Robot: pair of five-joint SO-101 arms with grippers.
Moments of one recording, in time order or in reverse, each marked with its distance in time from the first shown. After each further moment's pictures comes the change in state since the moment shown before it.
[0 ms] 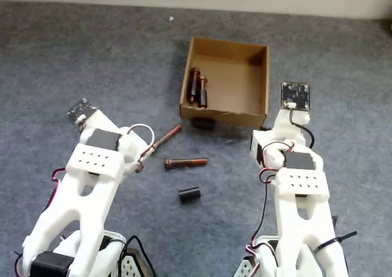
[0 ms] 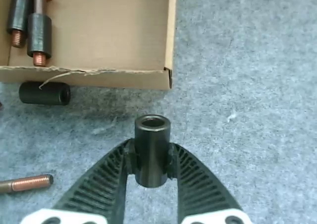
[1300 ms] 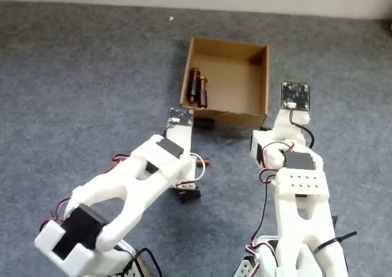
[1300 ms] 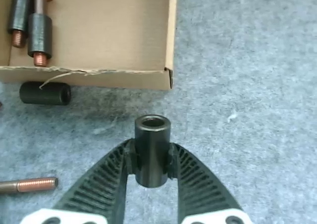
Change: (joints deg) left arm 23.3 25.3 -4.0 -11.3 -29.9; right arm 0.0 0.0 0.0 0.0 0.0
